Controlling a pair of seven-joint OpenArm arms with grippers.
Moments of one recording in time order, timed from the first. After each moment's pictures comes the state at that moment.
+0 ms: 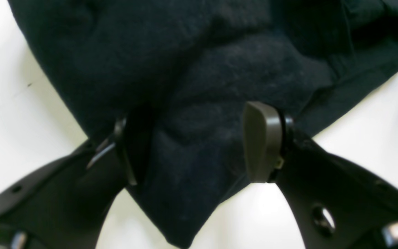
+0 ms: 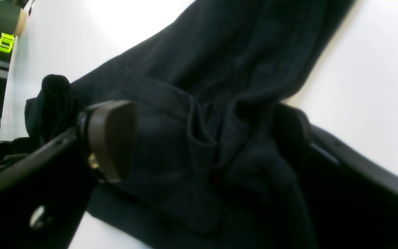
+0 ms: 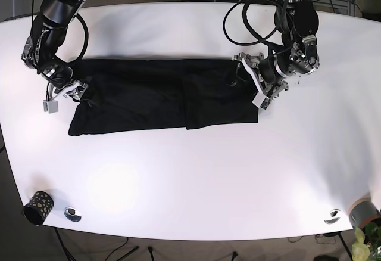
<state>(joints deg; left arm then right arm) 3.8 1.2 -10.7 88.5 -19.0 -39.7 49.8 5.9 18.2 35.4 62.0 46.1 40.5 -55.0</state>
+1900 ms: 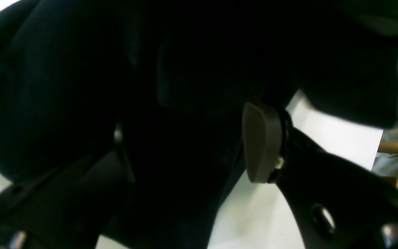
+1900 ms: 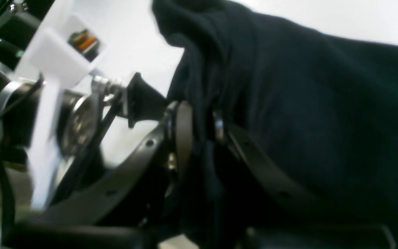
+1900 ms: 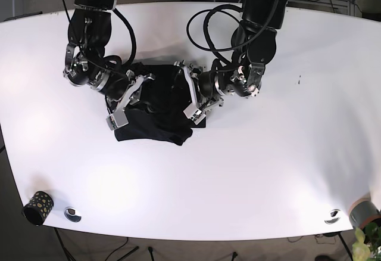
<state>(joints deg) -7.7 6.8 12.6 72.8 -19.1 -34.7 44.0 1.6 5.7 14.4 90.8 43.2 39.2 -56.6</state>
